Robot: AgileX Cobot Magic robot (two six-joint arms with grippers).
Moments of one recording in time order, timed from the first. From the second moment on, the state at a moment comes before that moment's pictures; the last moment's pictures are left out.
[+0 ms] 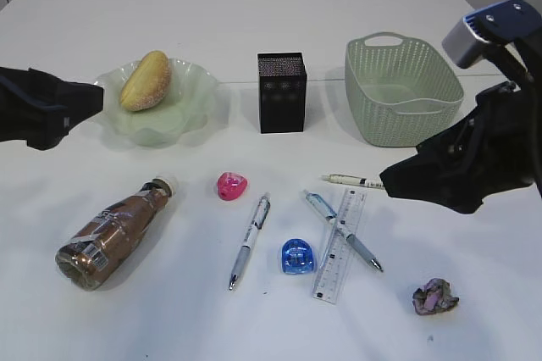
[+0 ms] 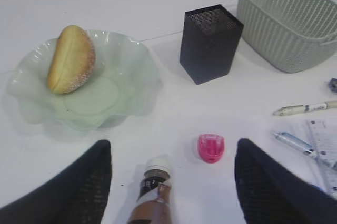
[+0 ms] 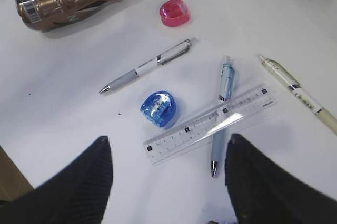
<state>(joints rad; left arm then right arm) -0.42 1.15 -0.64 -1.82 -0.05 1.73 0.22 1.25 -0.78 0.79 0.65 -0.99</state>
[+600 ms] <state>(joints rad) -0.42 1.15 -0.63 -1.77 0.07 1.63 0.22 1.25 -0.78 0.79 0.67 -0.98</state>
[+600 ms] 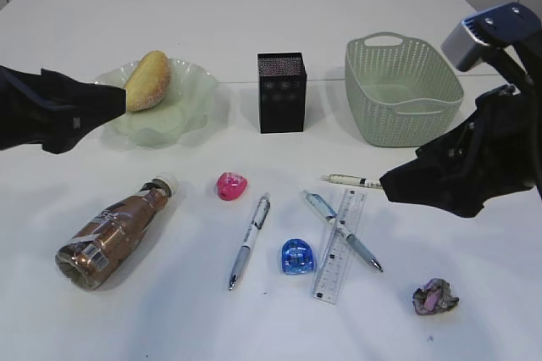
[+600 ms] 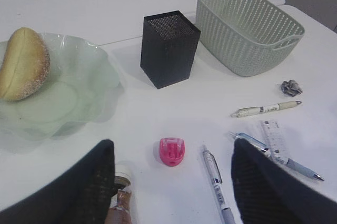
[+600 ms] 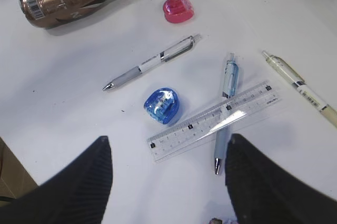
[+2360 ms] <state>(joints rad) -0.42 1.14 -0.70 -0.73 0.05 1.89 0.22 1.25 -0.78 0.79 0.67 -0.98</state>
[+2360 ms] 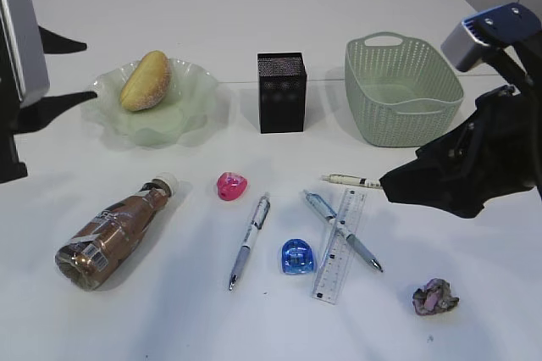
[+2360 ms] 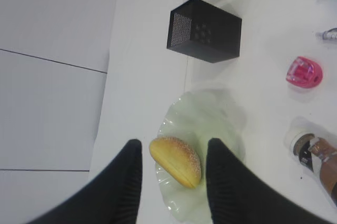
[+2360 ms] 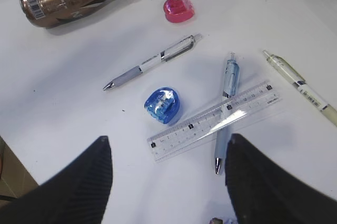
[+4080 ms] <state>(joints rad) -0.45 1.13 -0.75 -1.41 0.07 1.87 0.22 1.25 -0.78 0.79 0.68 -0.98</state>
